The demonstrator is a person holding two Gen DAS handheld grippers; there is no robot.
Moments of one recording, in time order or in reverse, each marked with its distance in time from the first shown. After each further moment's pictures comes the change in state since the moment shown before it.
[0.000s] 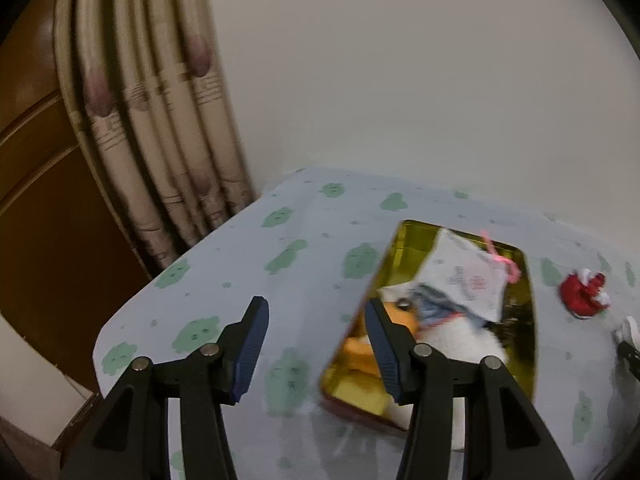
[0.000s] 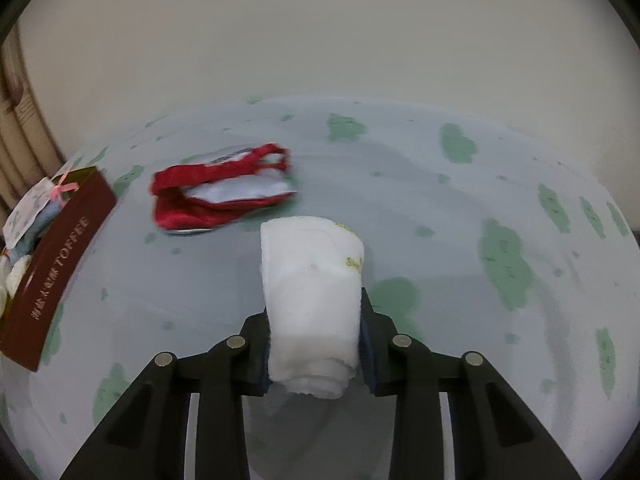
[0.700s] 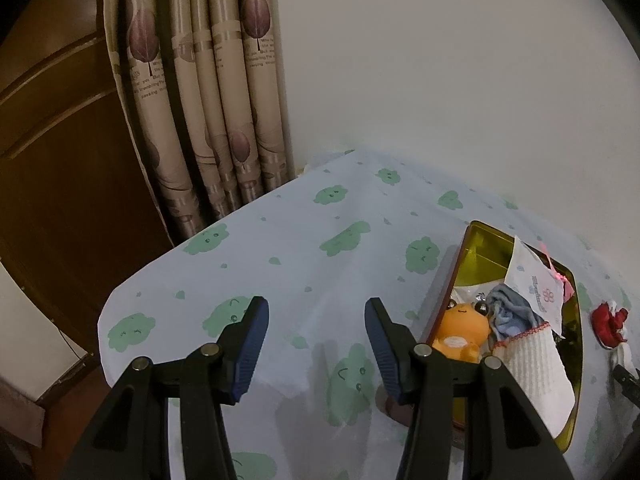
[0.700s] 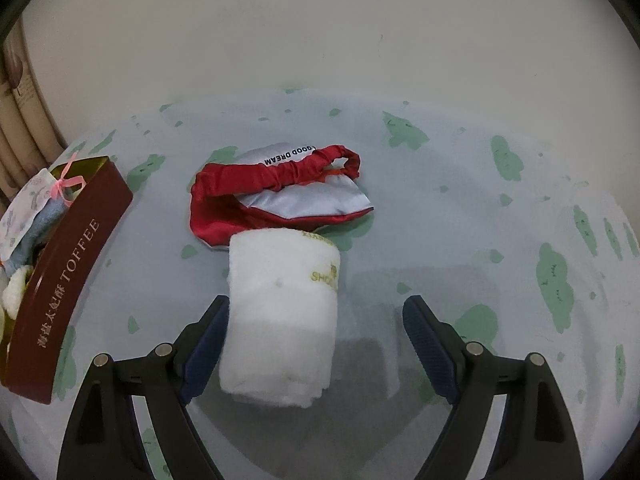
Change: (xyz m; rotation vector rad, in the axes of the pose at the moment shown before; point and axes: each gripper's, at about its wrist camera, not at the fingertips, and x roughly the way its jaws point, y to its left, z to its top) left arm 0.033 0.067 -0.015 -0.169 0.057 0.080; right arm 0.032 0.058 0.025 -0.042 0.057 0.006
